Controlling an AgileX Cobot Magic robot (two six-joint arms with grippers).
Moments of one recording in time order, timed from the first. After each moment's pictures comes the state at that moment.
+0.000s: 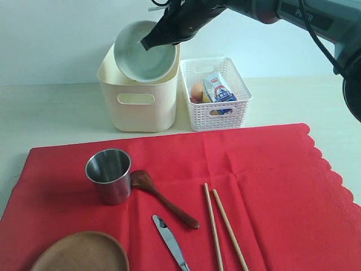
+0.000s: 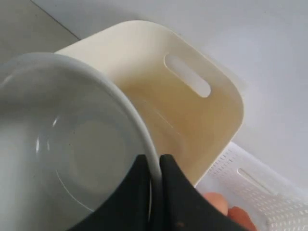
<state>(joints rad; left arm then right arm) 0.04 0.01 0.00 -0.17 0.37 0.26 0.49 2.30 -2.19 0.06 0.65 -0.31</state>
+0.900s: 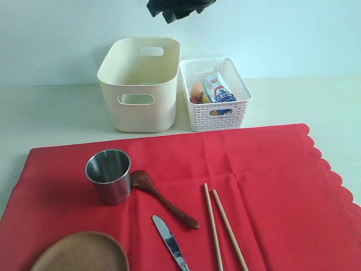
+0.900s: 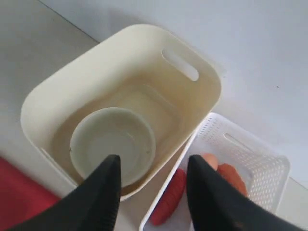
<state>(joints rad) 0.04 0.01 0.00 -0.17 0.37 0.26 0.49 2.12 -2.19 0.05 0.90 -0.22</state>
